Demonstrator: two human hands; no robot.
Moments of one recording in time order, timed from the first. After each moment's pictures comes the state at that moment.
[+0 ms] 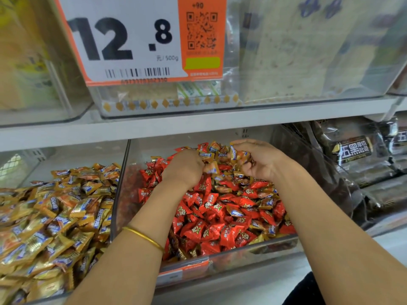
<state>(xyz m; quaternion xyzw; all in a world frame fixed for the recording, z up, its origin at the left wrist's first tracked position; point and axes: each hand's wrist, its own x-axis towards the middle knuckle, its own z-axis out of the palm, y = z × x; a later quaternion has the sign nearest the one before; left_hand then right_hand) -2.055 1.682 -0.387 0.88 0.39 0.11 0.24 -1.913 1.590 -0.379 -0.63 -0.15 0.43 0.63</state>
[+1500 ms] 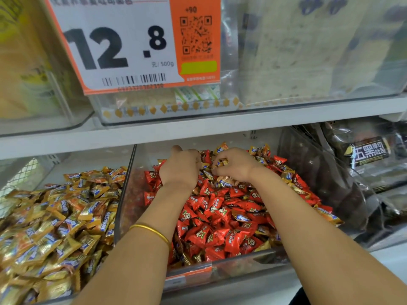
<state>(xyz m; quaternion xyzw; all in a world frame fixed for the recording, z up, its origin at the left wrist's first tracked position) -2.059 1.689 -0.395 0.86 0.46 0.18 0.13 -1.930 1.625 -0.396 -0.79 -0.54 0.17 0.24</state>
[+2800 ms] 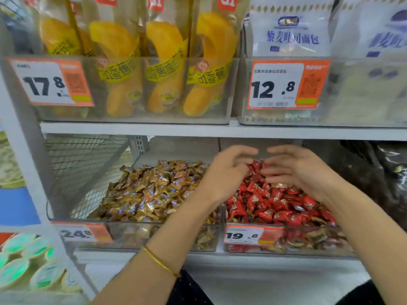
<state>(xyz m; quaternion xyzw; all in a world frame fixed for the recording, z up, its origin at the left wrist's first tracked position) -2.208 1.613 -0.329 0.78 0.26 0.34 0.45 -2.048 1.550 -0.325 -0.64 -0.39 0.35 0.56</state>
